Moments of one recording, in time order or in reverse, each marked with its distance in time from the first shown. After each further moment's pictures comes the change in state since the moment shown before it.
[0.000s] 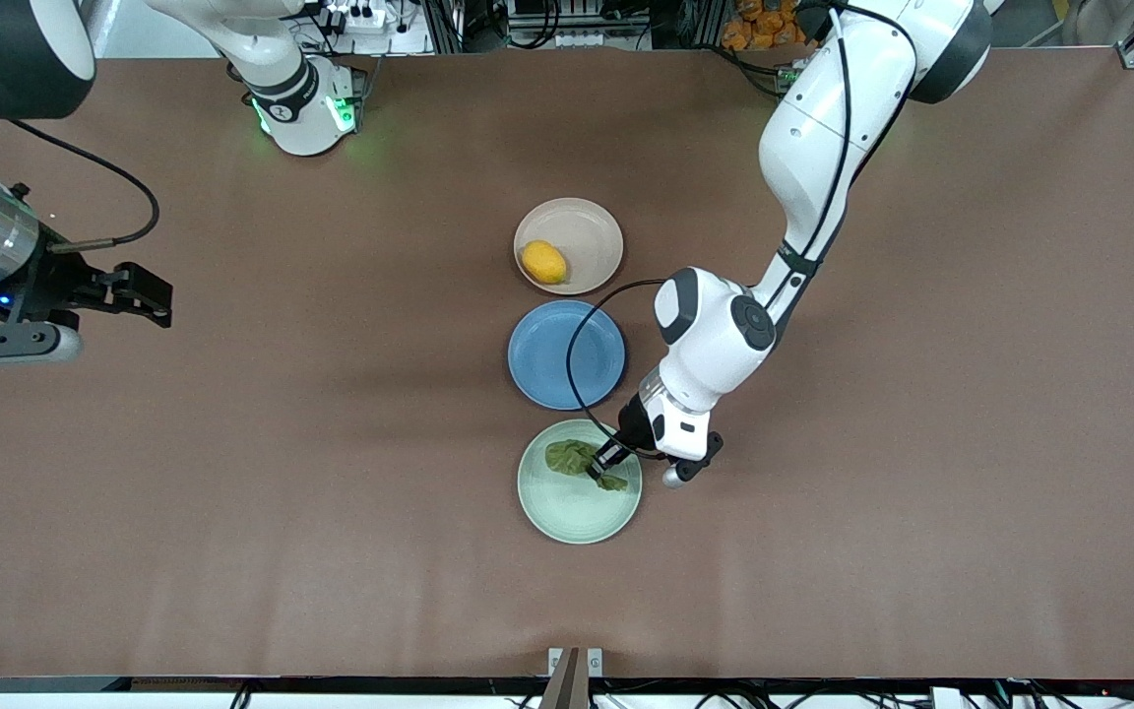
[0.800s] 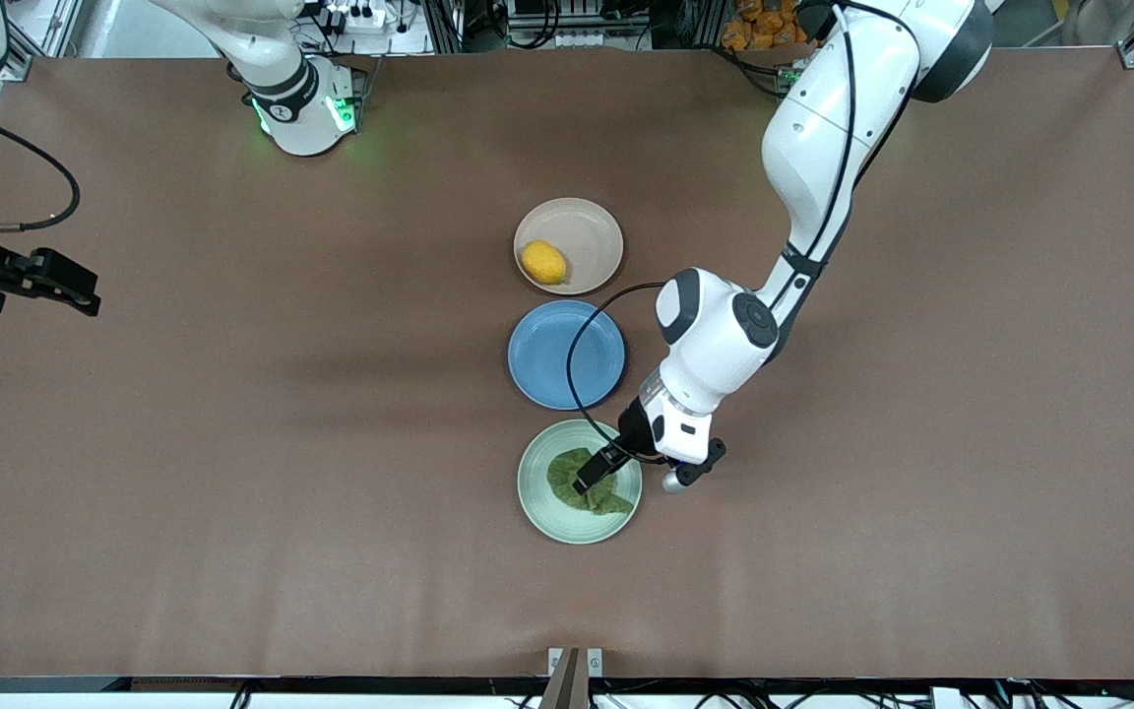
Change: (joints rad) left arm -0.001 -0.015 0.005 0.032 0.109 0.004 0.001; right arm -0.095 -0.066 0.001 -0.033 -0.001 -0.011 0.008
